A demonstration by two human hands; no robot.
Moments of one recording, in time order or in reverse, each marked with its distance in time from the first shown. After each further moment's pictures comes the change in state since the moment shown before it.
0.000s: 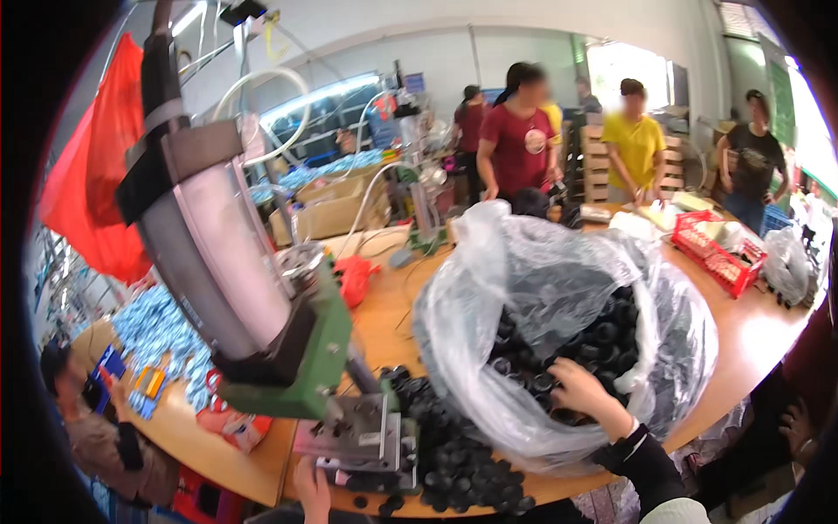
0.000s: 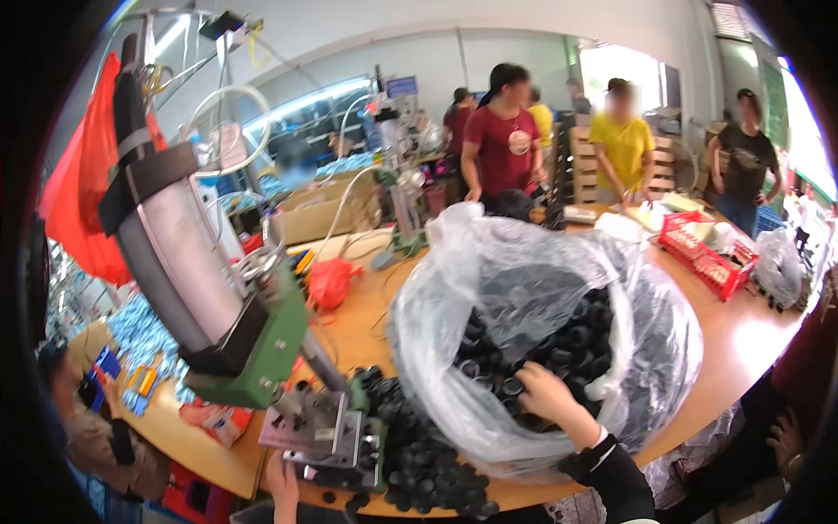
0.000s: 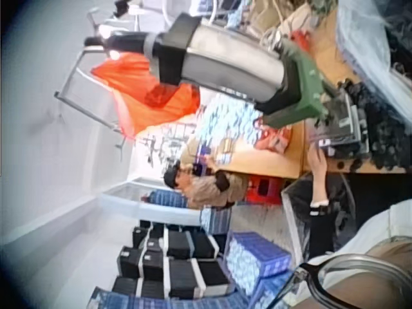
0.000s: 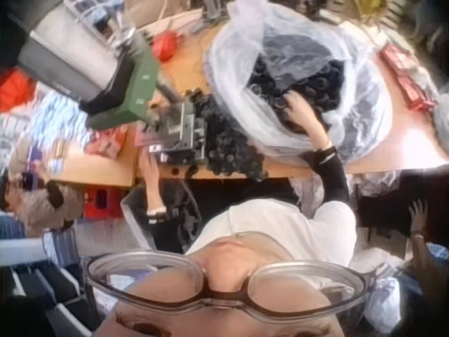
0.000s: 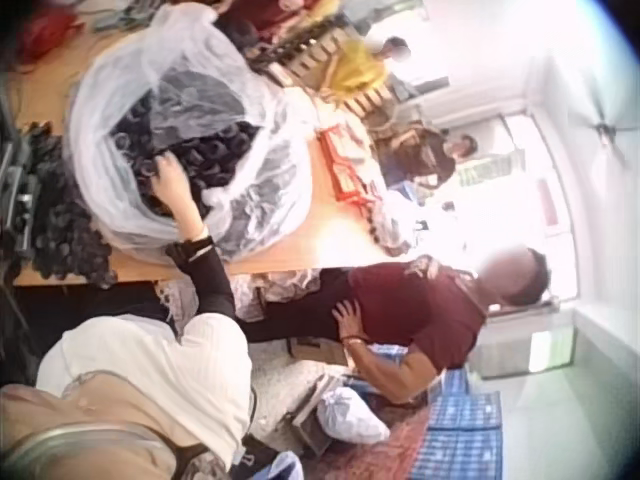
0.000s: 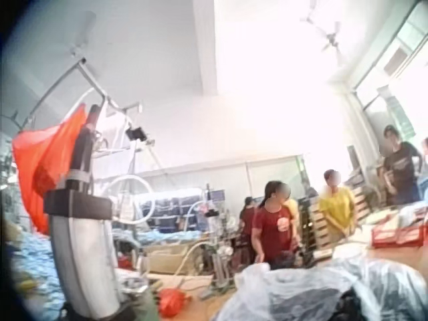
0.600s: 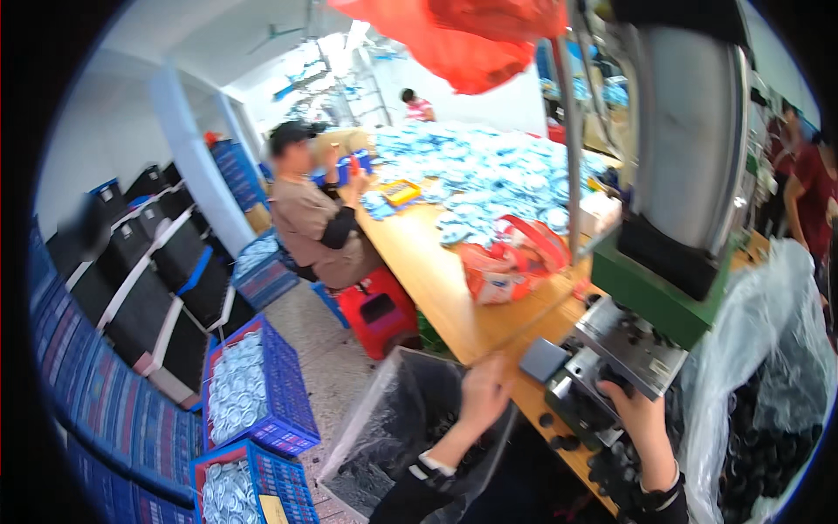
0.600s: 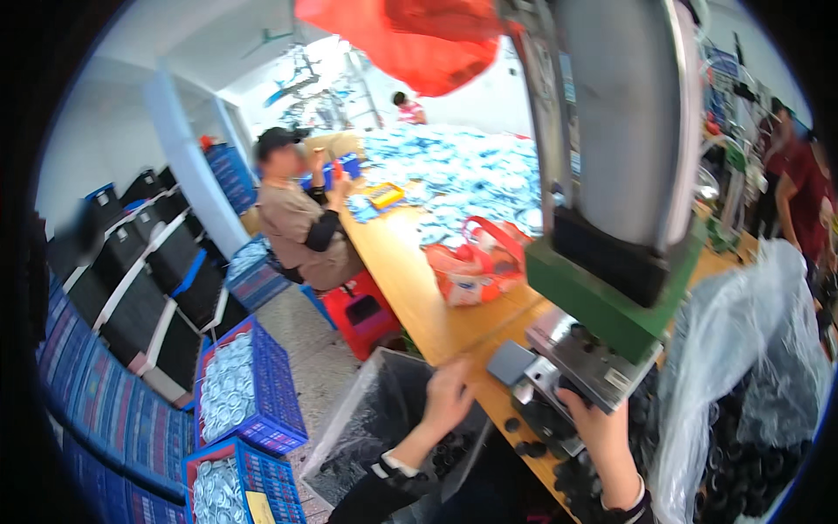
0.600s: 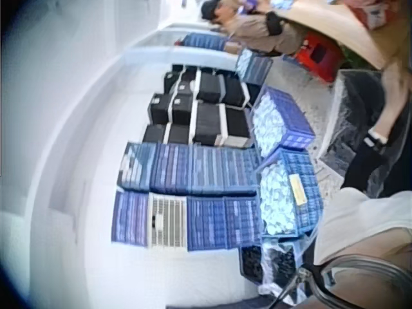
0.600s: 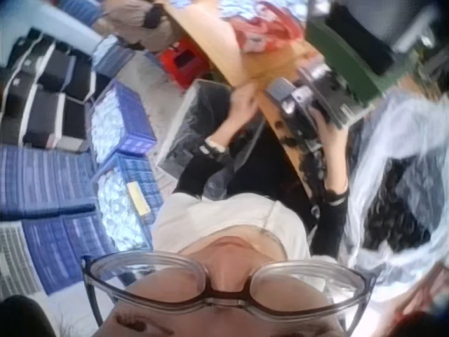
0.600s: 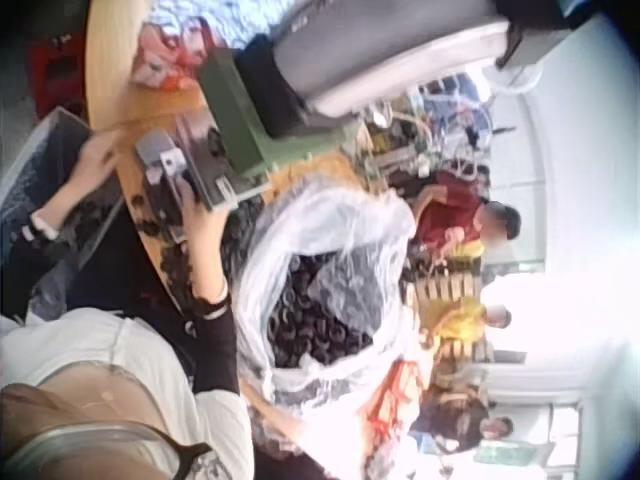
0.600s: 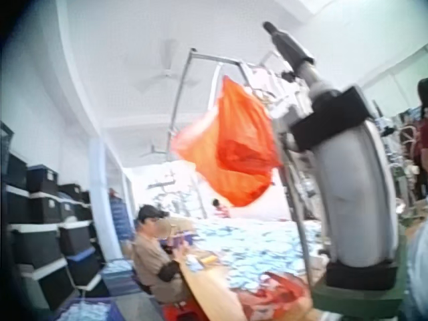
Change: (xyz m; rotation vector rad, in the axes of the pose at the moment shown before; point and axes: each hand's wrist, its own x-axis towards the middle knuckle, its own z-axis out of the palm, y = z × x) left_hand -0.065 -0.015 -0.038 0.210 0.192 -0.181; right_hand 0.058 -0.329 0.057 0.828 -0.163 -0.282
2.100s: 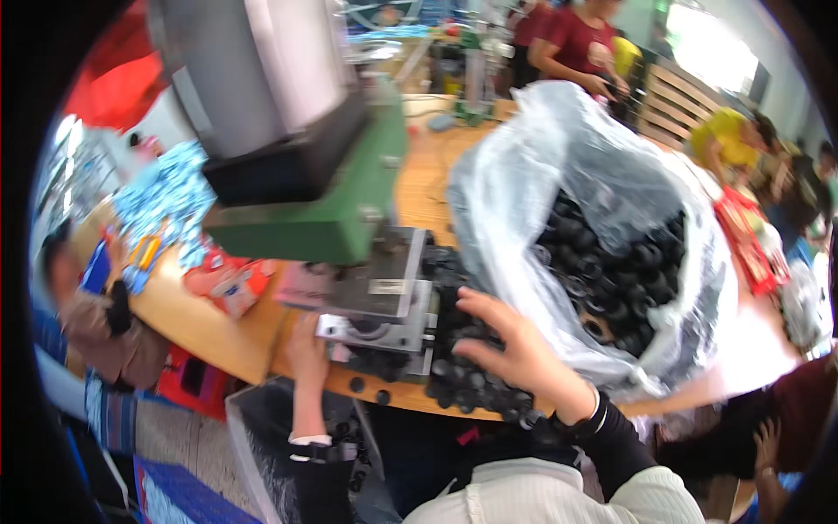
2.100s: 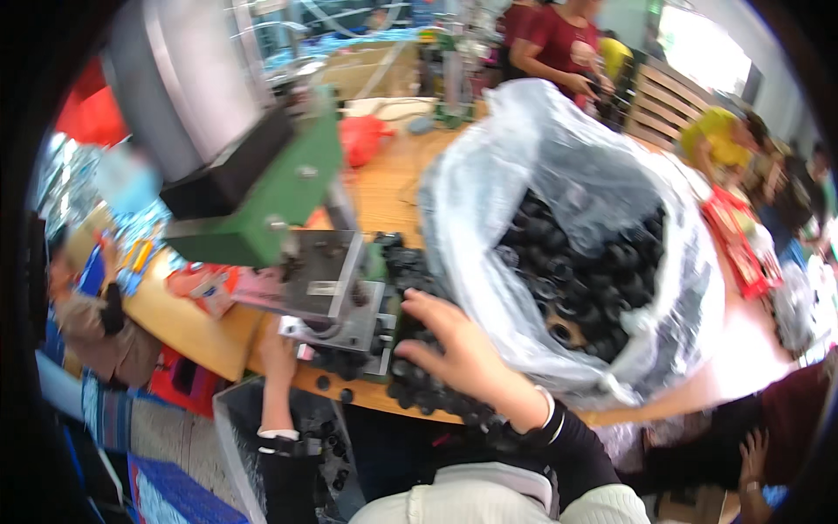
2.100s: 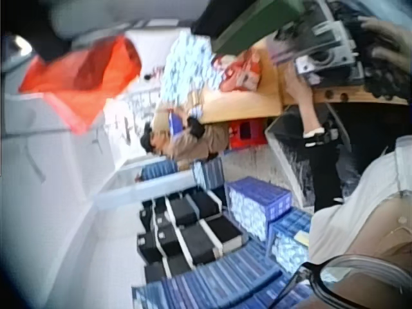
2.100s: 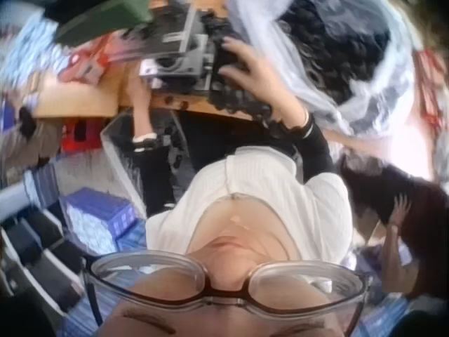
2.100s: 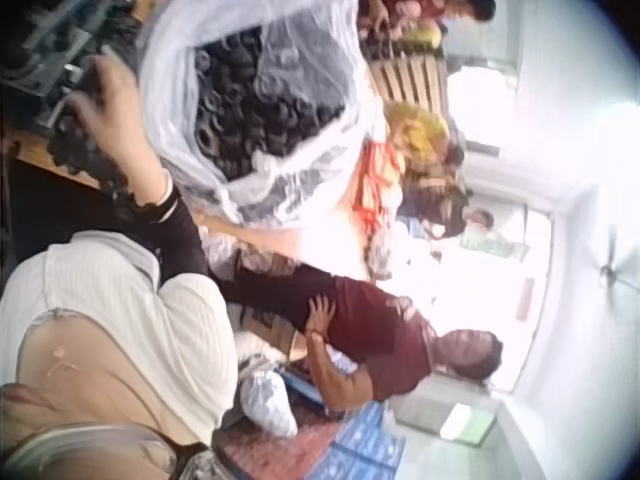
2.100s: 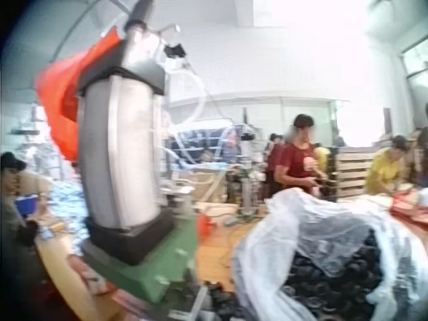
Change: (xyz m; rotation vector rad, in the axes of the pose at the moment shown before) left_hand 0.059 0.017 0.079 -0.113 -0.257 0.073; right_hand -0.088 0.037 -0.096 -0.184 0.009 -0.038
